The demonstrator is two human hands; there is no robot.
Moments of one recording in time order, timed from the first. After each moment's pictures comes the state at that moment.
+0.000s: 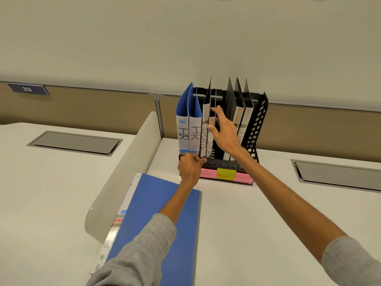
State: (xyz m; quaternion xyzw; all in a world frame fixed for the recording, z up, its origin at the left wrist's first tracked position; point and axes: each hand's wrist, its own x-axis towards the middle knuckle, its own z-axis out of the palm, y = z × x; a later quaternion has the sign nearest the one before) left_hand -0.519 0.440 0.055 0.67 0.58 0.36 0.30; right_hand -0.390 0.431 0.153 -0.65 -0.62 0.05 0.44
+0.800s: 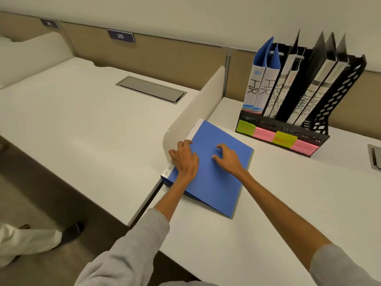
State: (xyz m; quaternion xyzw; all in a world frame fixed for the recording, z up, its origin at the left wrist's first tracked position) left_hand -0.740 0.311 0.007 0.61 0.71 0.33 0.13; right_hand -0.577 0.322 -0.010 -0.67 -0.65 0.29 0.22
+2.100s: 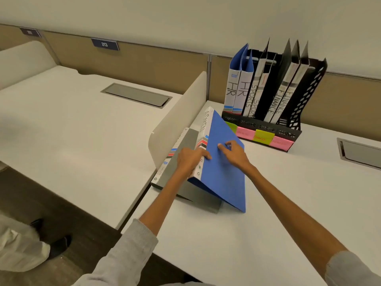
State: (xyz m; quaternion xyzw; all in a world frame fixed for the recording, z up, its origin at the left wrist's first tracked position) left_hand -0.701 0.276 0.069 0.48 0.65 0.29 0.51; right_hand -0.518 0.300 0.021 -0.73 -0.54 0.31 0.28
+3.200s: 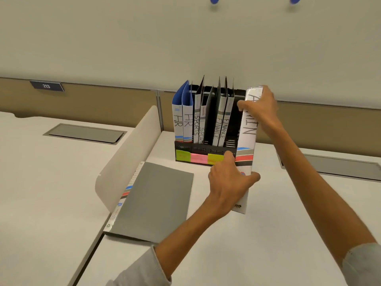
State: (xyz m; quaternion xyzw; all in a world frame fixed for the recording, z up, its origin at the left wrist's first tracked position) left_hand -0.509 0.185 0.166 0.75 0.47 0.36 0.31; right_hand -0.359 0.264 0.268 -0.73 -0.43 0.09 0.53
